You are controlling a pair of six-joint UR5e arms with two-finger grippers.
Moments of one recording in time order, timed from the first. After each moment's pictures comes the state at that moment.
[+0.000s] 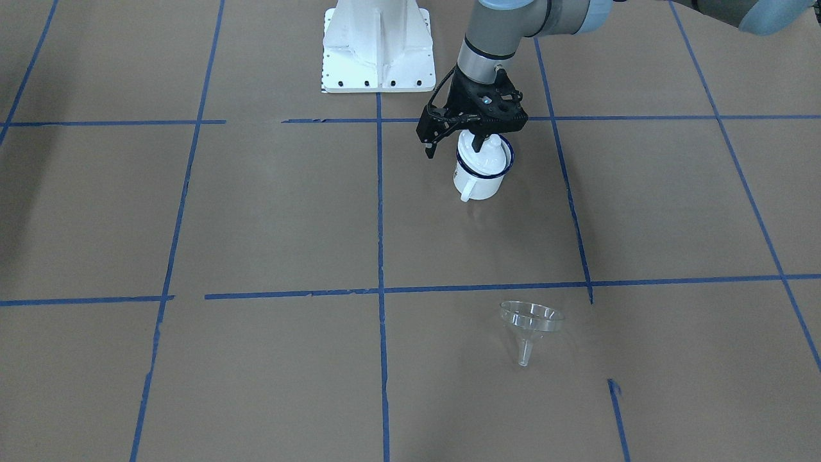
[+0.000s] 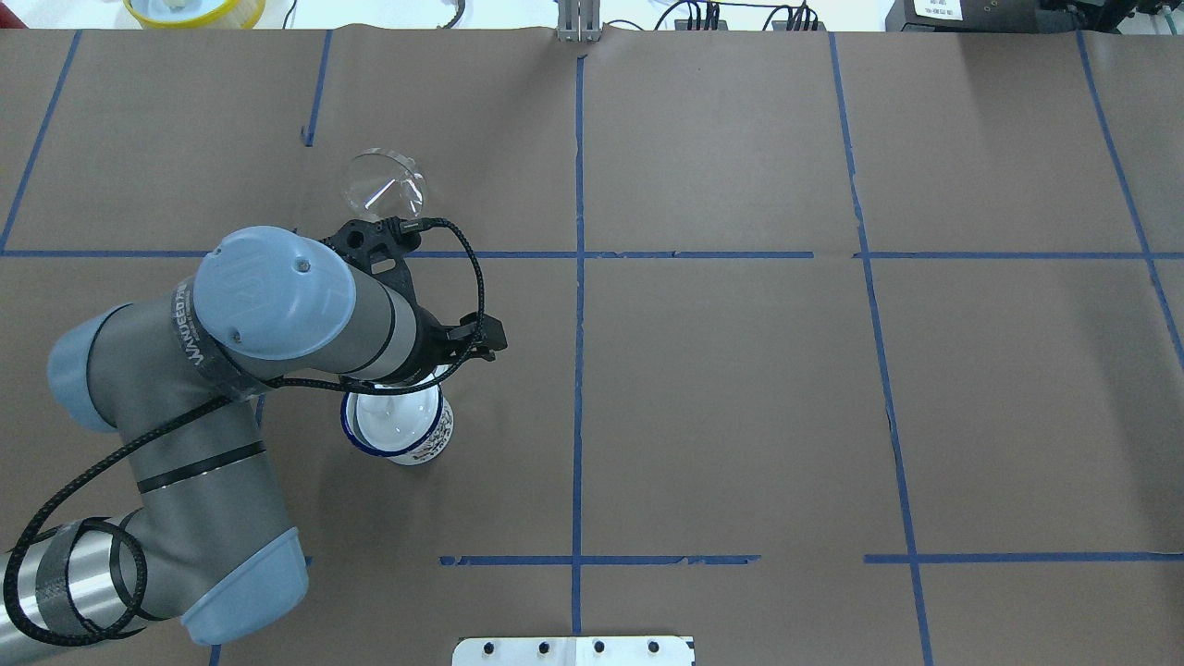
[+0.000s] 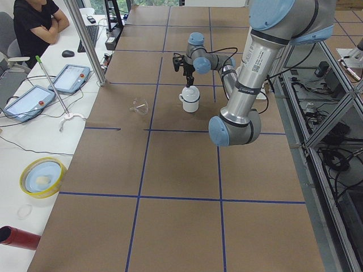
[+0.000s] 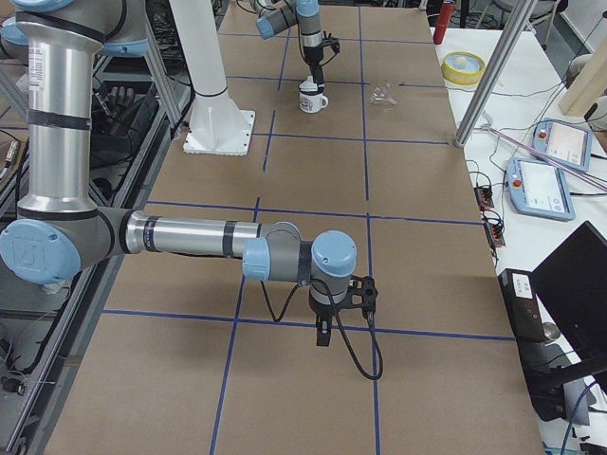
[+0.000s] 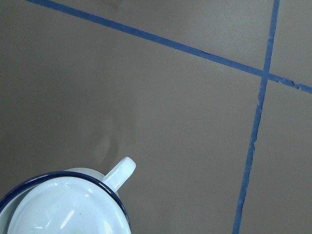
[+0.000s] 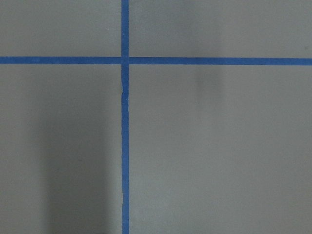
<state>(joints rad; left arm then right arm) -0.50 -2.08 -1.96 -1.61 -1.79 -1.52 1.57 -1.68 1.66 -1.57 2.29 0.01</state>
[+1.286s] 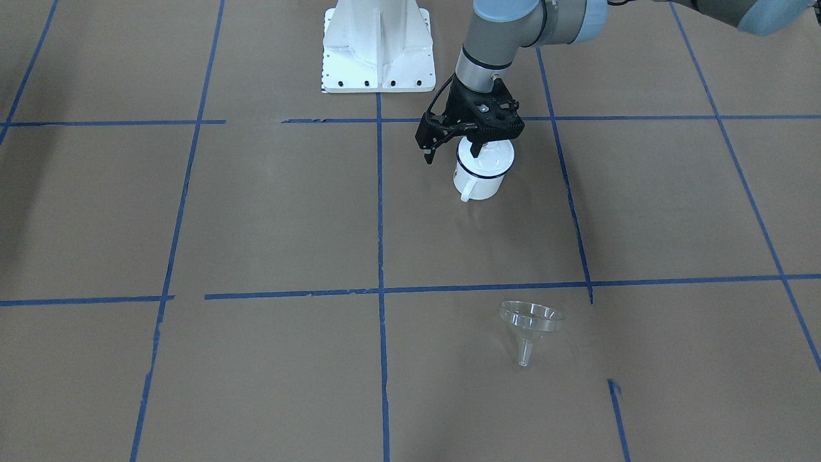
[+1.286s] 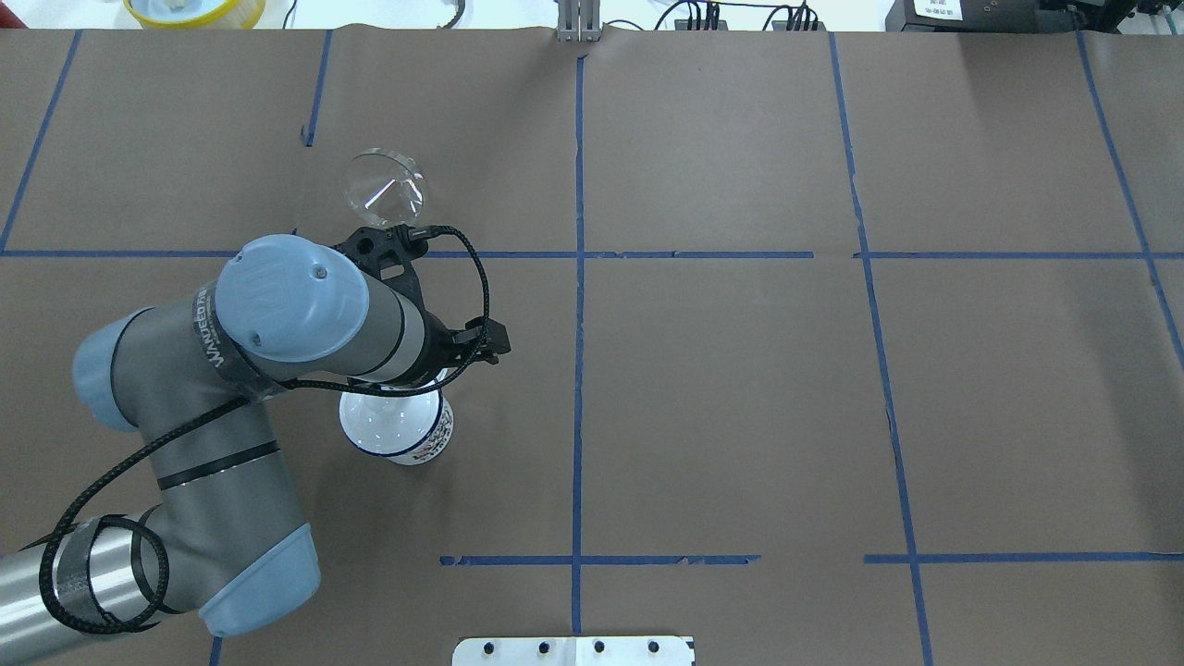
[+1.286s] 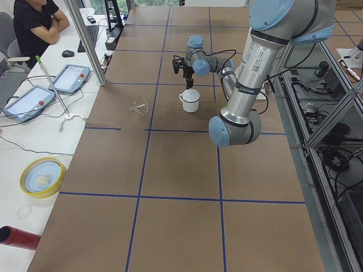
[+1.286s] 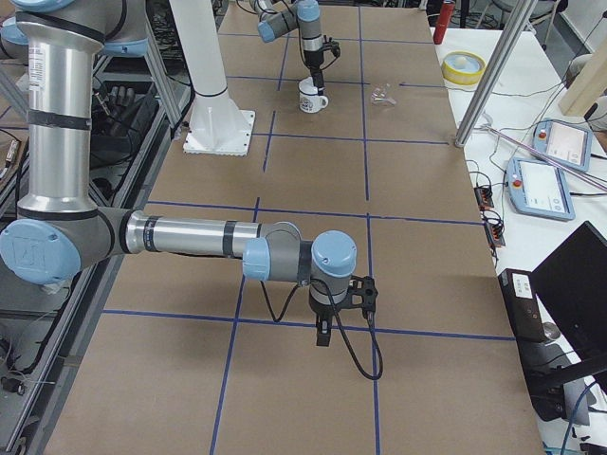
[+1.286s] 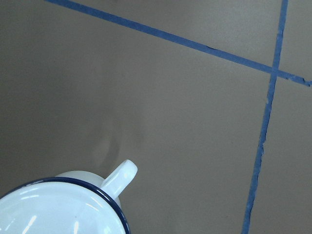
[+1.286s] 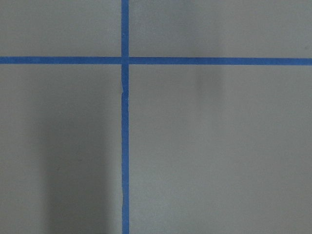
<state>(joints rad) -0.50 -2.08 -1.94 -1.64 -1.80 -1.52 1.57 -1.68 1.66 -1.57 2.29 0.01</state>
